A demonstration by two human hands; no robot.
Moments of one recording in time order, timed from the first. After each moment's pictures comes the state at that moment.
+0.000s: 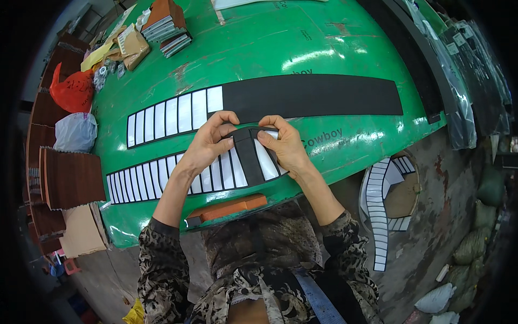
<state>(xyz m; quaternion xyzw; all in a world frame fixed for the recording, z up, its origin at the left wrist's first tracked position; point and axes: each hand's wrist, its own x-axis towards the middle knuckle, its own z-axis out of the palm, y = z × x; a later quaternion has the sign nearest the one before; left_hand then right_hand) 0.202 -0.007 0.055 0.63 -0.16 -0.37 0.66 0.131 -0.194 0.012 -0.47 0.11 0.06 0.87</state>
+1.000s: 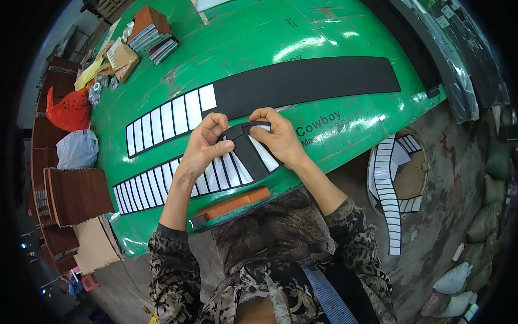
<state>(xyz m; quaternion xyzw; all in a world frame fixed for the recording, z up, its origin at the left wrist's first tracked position) 0.195 -0.004 0.052 0.59 -0.17 -0.36 0.70 0.128 -0.187 0.000 -0.59 0.05 0.00 0.81</state>
